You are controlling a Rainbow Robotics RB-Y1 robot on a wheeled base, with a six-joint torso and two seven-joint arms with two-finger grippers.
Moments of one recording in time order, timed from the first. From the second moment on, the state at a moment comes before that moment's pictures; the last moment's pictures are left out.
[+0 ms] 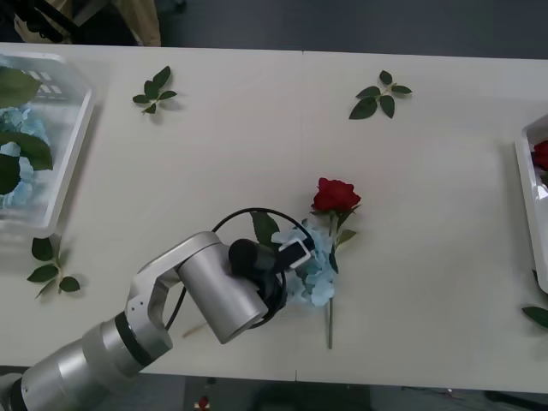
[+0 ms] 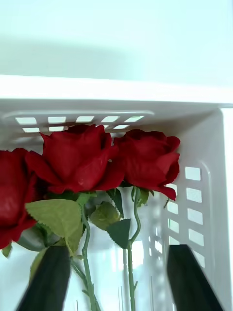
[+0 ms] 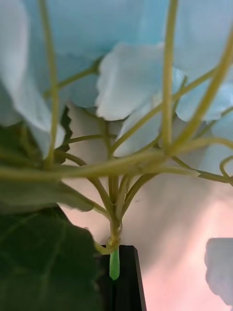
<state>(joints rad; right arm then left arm) -0.75 -1.02 0.07 -0.75 -0.72 0.99 1.77 -0.37 0.34 -0.81 -1.71 0.23 1.22 -1.63</state>
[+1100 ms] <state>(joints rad) -0.67 -0.99 0.20 -1.38 -0.93 1.41 1.37 -0.38 0.84 0.03 -1.65 0.10 1.37 -2.04</state>
